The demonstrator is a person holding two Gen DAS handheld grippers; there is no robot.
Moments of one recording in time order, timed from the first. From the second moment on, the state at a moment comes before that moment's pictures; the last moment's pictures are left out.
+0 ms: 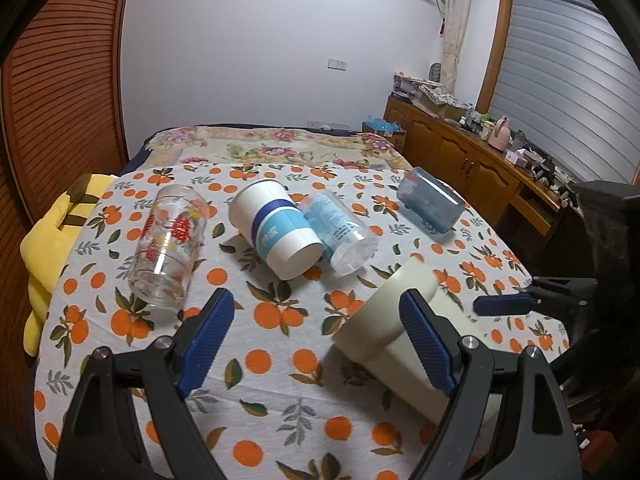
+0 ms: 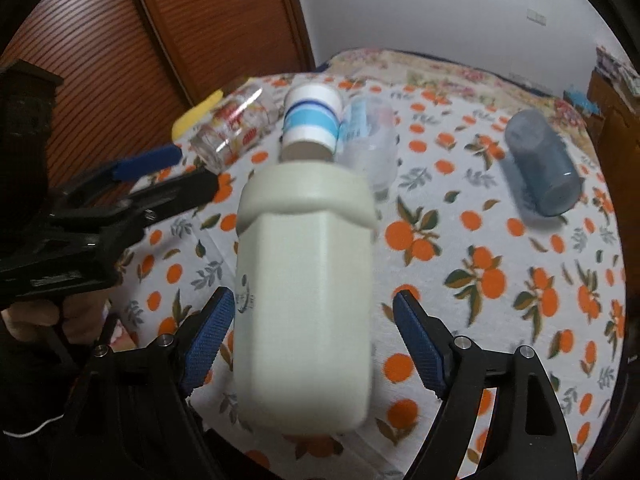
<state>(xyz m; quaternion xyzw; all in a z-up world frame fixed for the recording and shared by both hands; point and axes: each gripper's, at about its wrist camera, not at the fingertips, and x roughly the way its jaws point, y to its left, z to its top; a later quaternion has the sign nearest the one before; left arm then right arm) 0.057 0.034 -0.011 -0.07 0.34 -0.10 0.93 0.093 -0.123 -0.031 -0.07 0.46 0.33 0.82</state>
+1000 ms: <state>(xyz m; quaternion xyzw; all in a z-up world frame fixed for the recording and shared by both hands) 0.088 -0.016 -0.031 -0.17 0.47 -0.06 0.86 0.074 -0.236 -0.012 0.01 0.39 0.26 0.89</state>
